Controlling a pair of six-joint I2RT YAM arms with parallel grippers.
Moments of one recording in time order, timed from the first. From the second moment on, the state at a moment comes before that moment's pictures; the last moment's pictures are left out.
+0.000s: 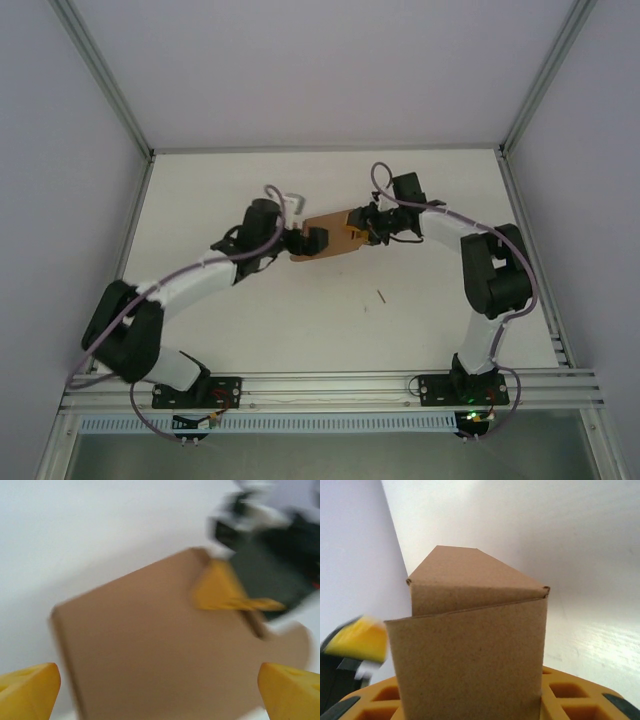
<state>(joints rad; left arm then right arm) -0.61 1.42 0.88 0.03 0.15 -0.25 0.31 1.84 1.19 -0.30 -0.83 0.81</state>
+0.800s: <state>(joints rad) -0.83 1.44 1.07 -0.40 -0.16 0.55 0.20 1.77 1.28 -0.83 -1.09 0.98</state>
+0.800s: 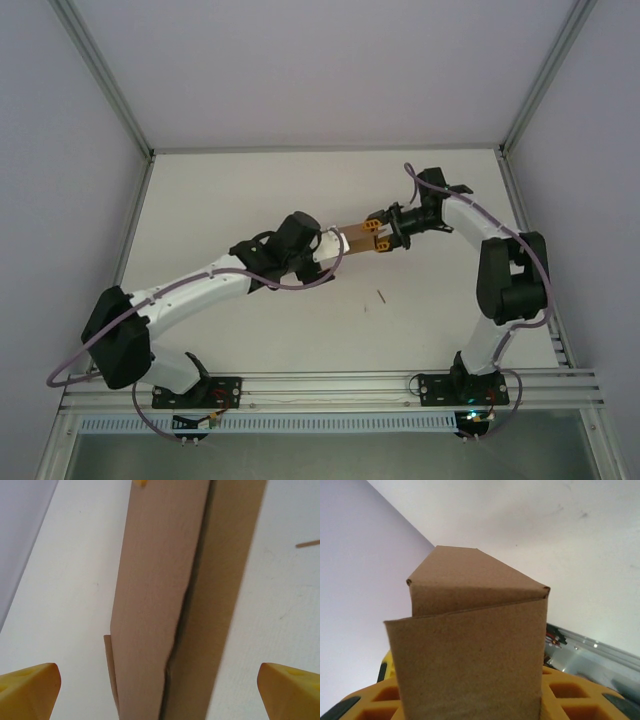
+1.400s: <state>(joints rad) -0.82 1.51 1.11 -0.41 -0.13 0.61 0.19 1.76 1.27 -0.84 -1.11 0.98</state>
